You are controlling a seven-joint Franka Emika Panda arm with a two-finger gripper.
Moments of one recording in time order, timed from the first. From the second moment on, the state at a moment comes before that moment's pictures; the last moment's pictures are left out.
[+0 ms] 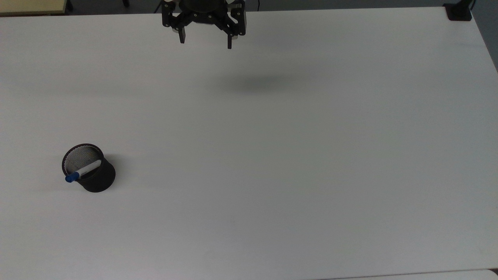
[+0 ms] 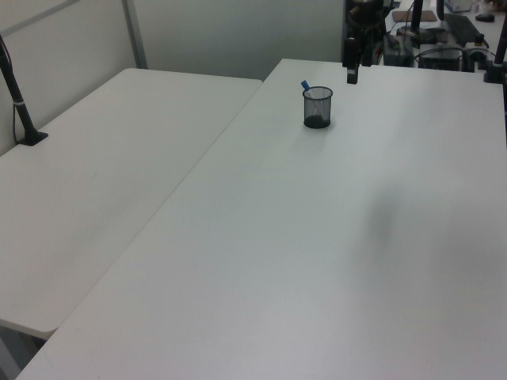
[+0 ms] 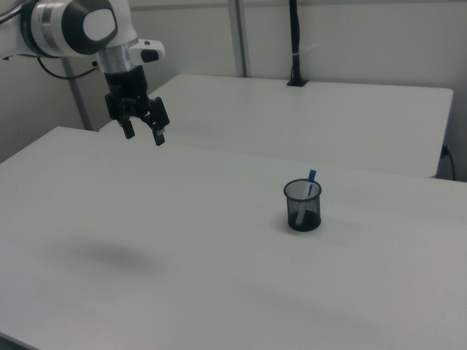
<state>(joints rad) 0.12 0.09 -0.06 -1.57 -0.05 1.68 0.14</state>
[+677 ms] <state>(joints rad) 0.11 0.10 -0.06 -1.57 -0.05 1.68 0.14</state>
